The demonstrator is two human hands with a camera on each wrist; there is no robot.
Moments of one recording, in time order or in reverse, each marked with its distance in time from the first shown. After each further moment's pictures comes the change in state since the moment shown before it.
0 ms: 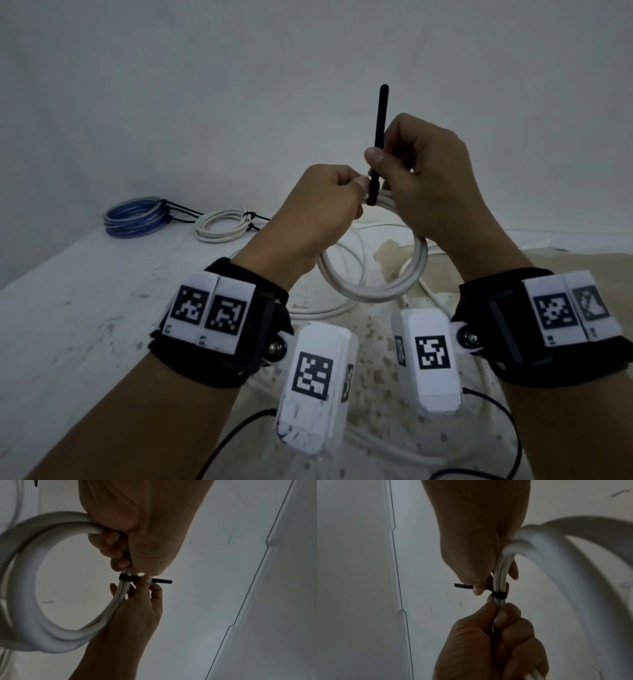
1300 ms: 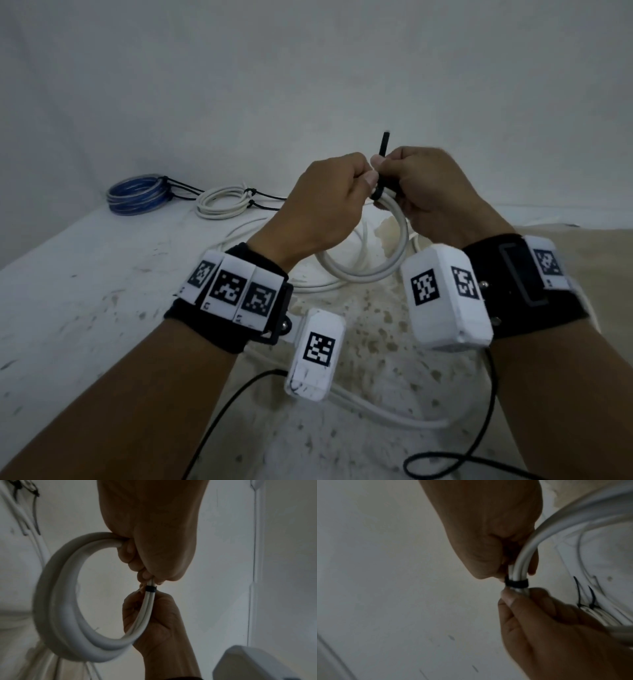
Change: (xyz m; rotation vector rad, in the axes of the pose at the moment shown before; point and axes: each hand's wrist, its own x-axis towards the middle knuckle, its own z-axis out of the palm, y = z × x) left_hand 0.004 -0.035 0.014 0.525 0.020 0.387; right_hand -0.015 0.026 0.016 0.584 -0.134 0.782
